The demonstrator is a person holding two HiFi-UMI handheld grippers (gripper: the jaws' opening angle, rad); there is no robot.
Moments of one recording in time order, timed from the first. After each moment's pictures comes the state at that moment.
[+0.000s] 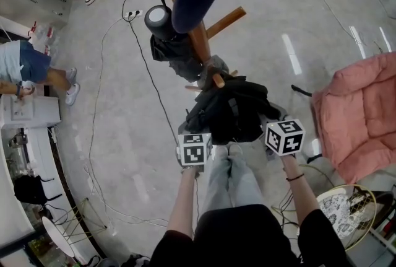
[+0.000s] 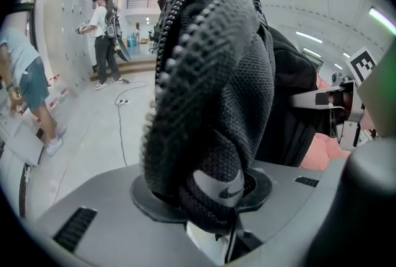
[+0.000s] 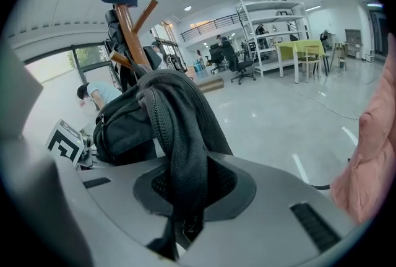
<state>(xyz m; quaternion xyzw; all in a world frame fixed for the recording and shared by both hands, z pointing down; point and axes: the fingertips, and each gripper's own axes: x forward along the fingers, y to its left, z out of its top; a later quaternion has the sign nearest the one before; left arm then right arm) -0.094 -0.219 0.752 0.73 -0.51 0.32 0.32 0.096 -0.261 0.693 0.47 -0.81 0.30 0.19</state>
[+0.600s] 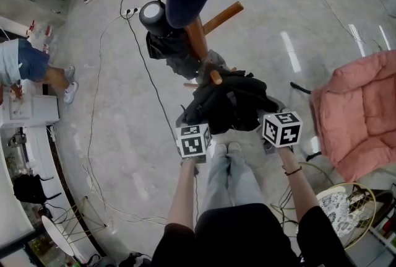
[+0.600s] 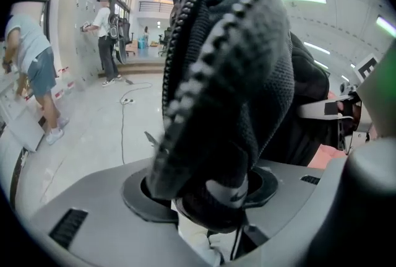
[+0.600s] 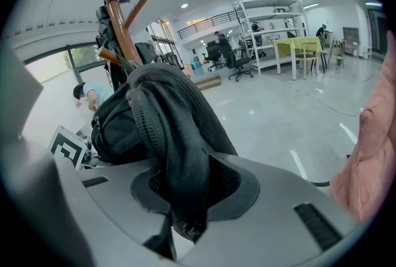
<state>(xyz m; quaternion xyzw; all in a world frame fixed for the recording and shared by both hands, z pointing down) -0.098 -0.237 0.765 0.72 -0.55 0.28 0.33 0.096 -0.271 0.705 0.48 -0.79 0.32 0.20</state>
